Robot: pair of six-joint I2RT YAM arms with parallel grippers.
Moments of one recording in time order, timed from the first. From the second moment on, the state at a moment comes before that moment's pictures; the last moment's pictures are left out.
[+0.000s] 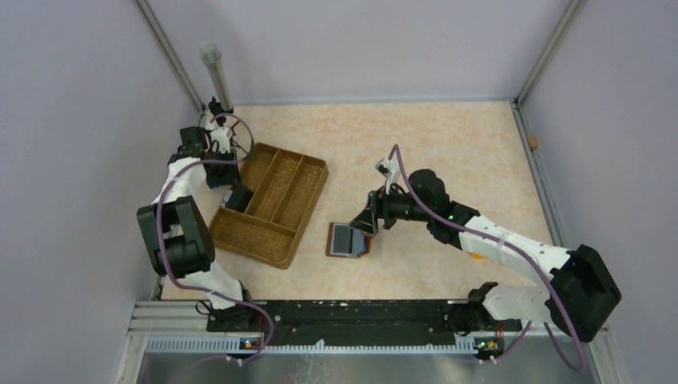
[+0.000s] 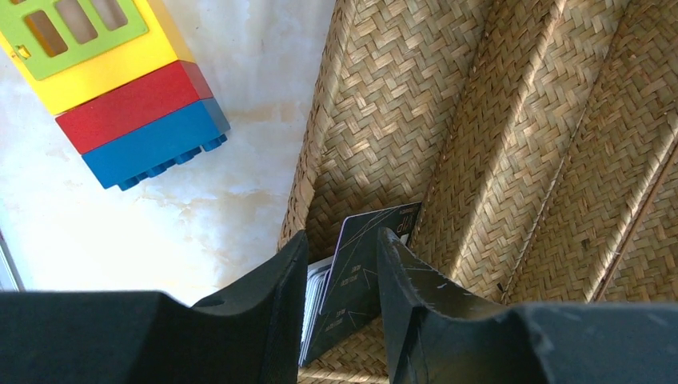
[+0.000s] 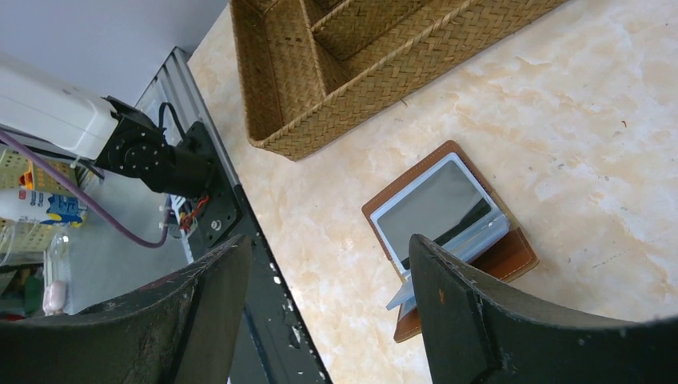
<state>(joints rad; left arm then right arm) 0.28 1.65 1.20 -0.55 0.31 0.20 0.73 1.20 0.72 0.09 -0.46 0.44</state>
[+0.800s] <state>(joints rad) 0.22 1.71 1.21 -0.59 0.24 0.23 0.72 1.20 0.72 0.09 -0.48 0.45</state>
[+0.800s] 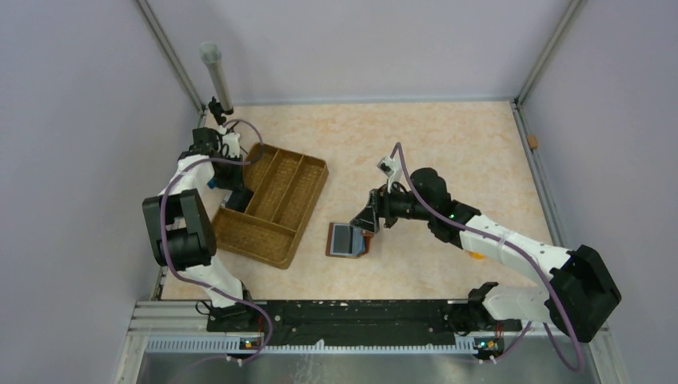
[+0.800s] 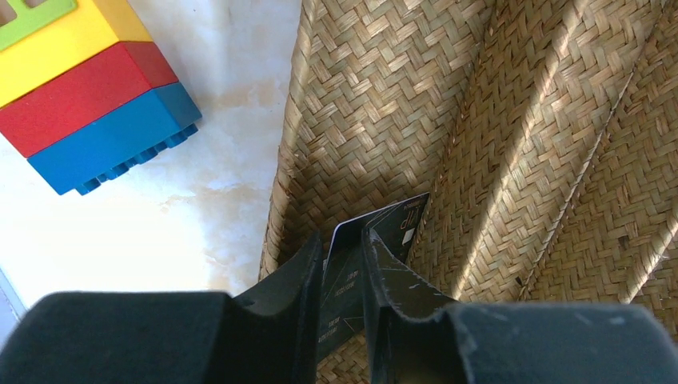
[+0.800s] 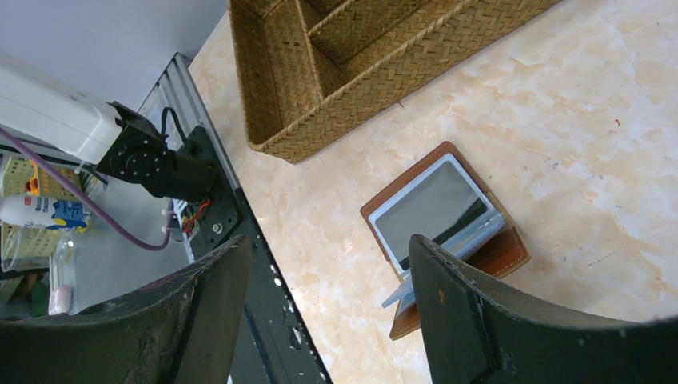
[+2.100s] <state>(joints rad) 0.17 1.74 1.23 -0.64 0.41 0.24 0.70 1.21 0.72 0.13 -0.50 0.46</state>
